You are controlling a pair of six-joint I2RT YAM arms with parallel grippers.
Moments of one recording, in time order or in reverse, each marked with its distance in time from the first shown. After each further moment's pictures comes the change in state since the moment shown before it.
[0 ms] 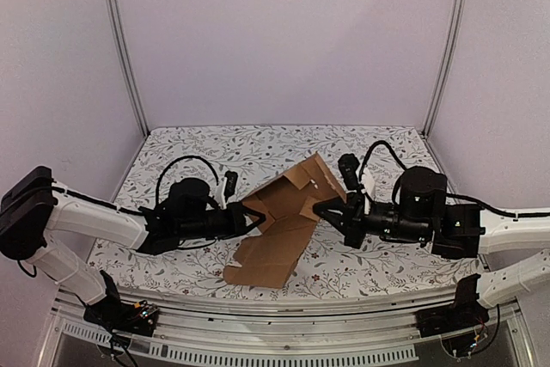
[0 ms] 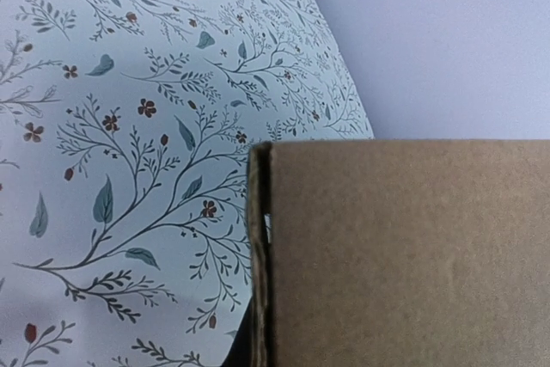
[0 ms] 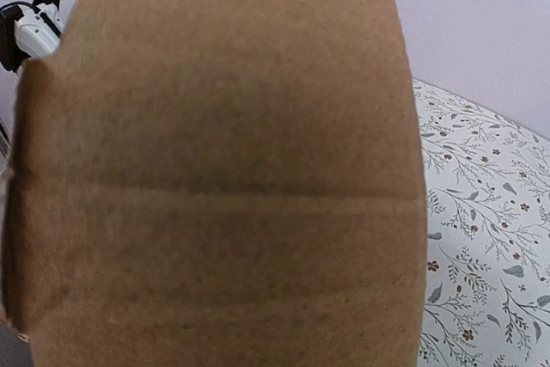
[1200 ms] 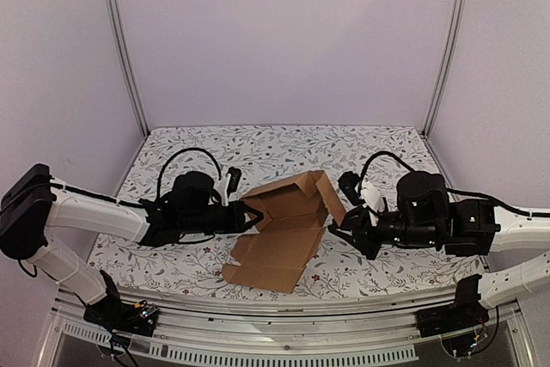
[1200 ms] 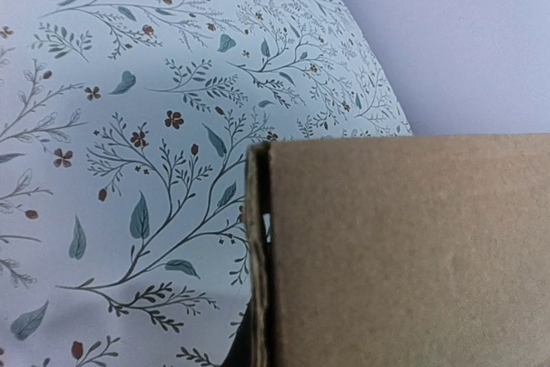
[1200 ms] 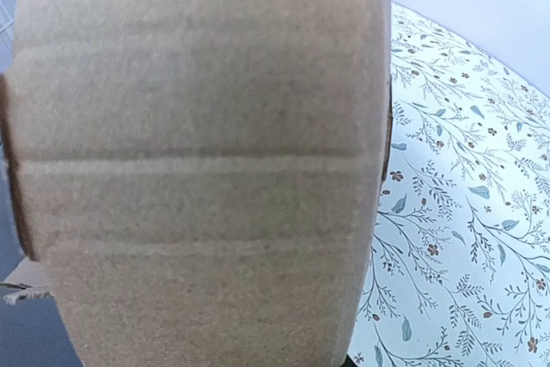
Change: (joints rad) left arm 0.034 0.006 0.069 -0.167 0.000 0.167; right arm 0.024 -0.062 0.056 -0.409 0.085 -0.052
